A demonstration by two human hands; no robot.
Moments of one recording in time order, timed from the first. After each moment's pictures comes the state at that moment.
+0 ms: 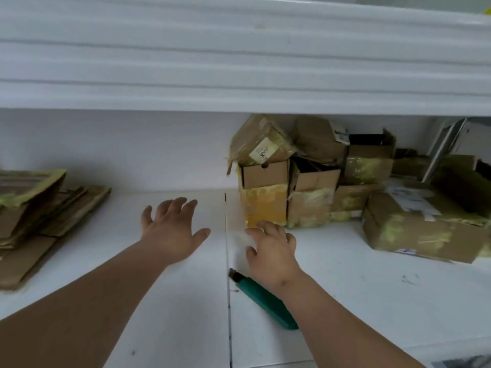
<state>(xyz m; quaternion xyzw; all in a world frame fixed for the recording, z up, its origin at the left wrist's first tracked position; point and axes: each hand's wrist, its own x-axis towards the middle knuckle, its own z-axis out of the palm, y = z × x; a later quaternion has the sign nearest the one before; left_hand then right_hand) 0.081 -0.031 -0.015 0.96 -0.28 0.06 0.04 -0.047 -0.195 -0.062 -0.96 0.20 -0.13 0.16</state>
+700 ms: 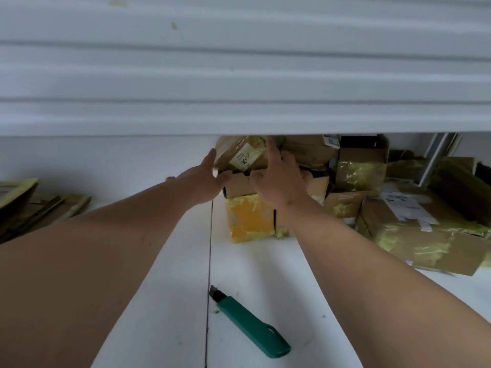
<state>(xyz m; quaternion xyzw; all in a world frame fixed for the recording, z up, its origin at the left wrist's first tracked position) 0.105 -0.144 0.063 0.94 -0.27 -0.04 0.22 0.007 -0.280 0.055 -0.91 0.30 -0.23 0.18</state>
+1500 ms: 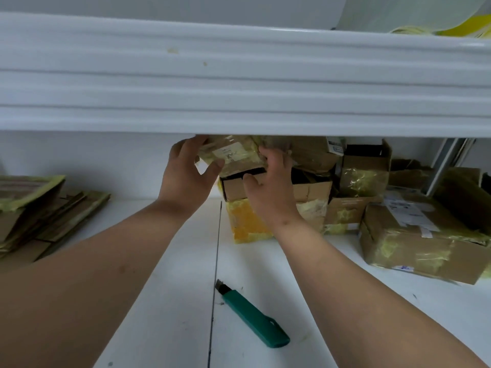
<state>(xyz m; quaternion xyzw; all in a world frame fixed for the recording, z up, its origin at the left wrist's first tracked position) 0.074 -0.098 0.062 0.77 -0.31 0.24 0.50 -0.020 -0.229 0.054 -0.82 0.12 -0.39 0.41</state>
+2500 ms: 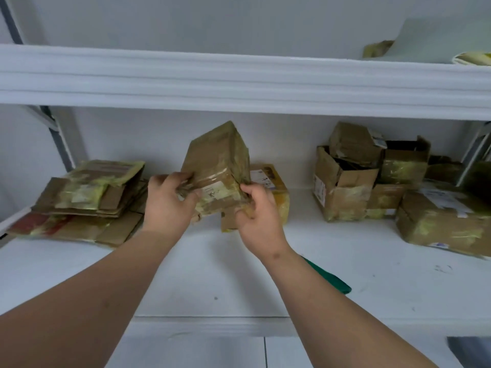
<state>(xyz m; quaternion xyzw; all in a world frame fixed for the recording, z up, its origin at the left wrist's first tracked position) 0.052 0.116 0.031 0.83 -0.20 0.19 0.48 -0.038 -0.034 0.007 -0.82 0.08 -0.30 0.48</state>
